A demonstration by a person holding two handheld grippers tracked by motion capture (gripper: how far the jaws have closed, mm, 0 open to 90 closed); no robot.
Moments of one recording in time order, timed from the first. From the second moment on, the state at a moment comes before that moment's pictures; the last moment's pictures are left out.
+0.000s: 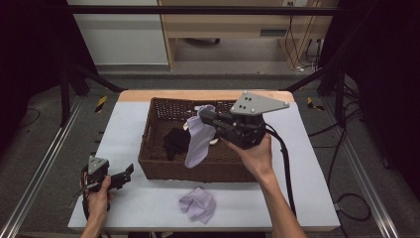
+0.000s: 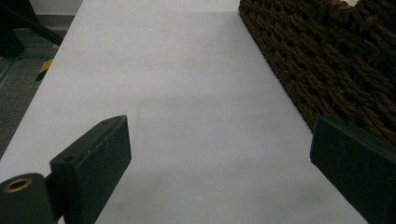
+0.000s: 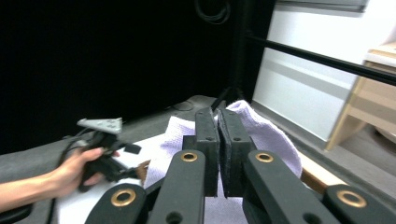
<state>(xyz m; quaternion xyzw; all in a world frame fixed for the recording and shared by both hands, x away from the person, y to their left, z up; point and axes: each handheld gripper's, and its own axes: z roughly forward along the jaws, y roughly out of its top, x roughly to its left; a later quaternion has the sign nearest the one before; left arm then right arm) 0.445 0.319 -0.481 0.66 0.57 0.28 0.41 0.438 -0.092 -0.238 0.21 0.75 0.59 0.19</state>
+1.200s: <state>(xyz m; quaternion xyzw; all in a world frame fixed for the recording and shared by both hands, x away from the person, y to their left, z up) 0.444 0.319 -0.481 0.66 0.57 0.29 0.41 0.412 -0.077 -0.436 0.25 0.86 0.43 0.07</state>
